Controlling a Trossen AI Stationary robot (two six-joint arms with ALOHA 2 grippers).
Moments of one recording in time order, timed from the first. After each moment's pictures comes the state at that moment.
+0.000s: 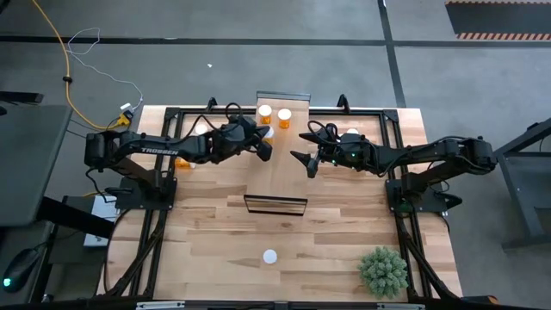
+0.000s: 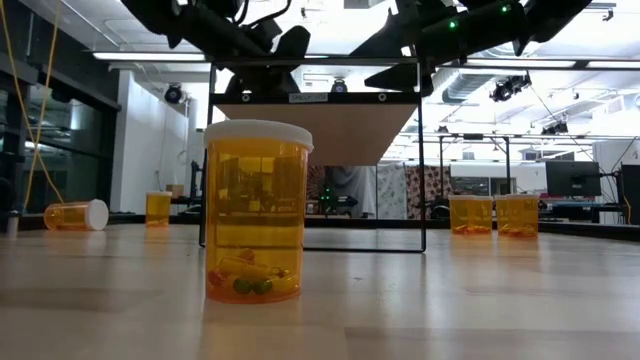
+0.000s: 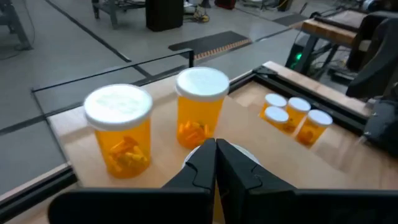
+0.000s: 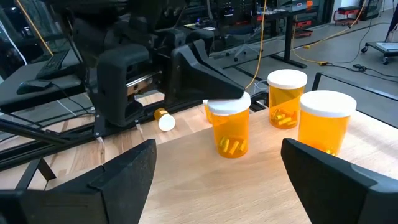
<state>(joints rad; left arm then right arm) 0.32 1.43 0.88 0.20 -0.48 -0.31 -0.13 1.28 0.71 0.43 0.23 0.18</state>
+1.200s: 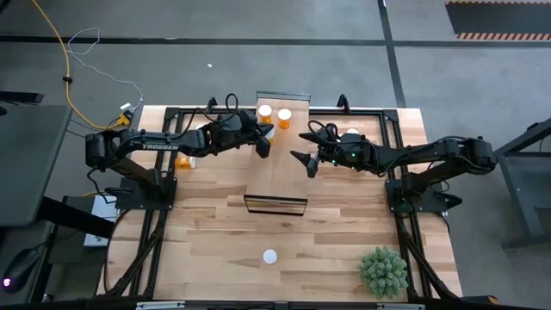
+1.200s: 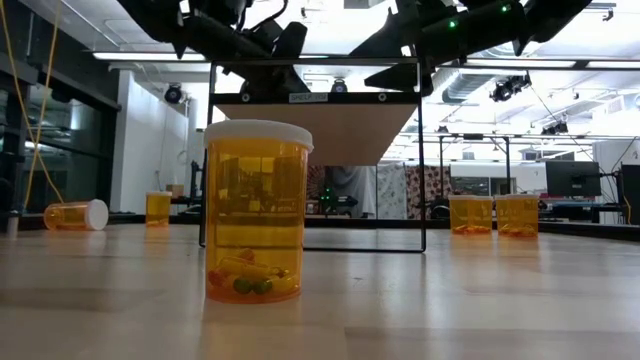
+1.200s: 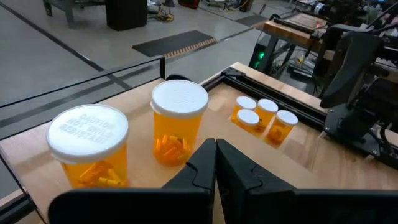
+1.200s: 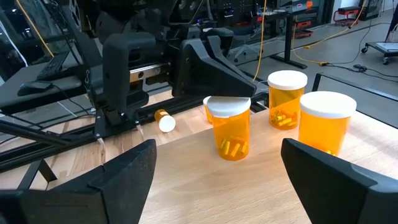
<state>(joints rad) 0.42 1.44 0.88 0.26 -0.24 -0.26 -0.13 1.28 0.71 0.43 0.23 0.18</state>
